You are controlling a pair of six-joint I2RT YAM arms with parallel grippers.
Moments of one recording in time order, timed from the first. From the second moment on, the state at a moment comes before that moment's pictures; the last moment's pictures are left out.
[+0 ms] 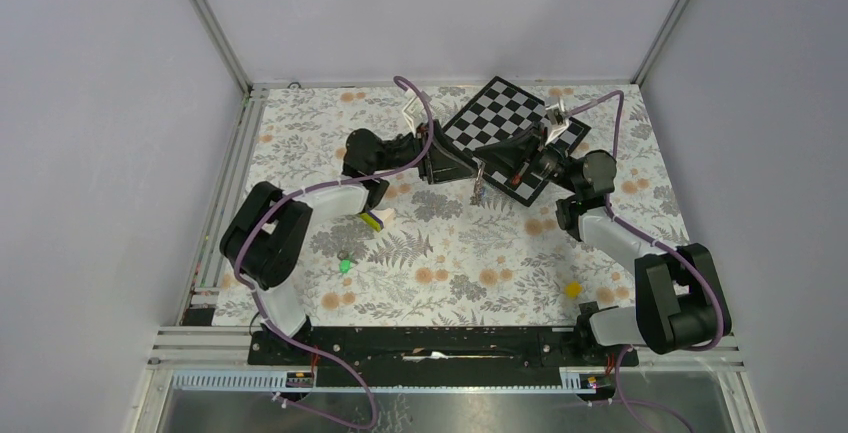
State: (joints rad) left arm -0.56 1.76 1.01 1.22 1.03 -1.03; right arm 0.26 1.36 0.65 1.20 -0.91 0.81
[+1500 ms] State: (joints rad) left arm -0.57 1.82 1.07 1.07 1.03 -1.08; right arm 0.24 1.36 0.60 1.21 -0.89 0.70
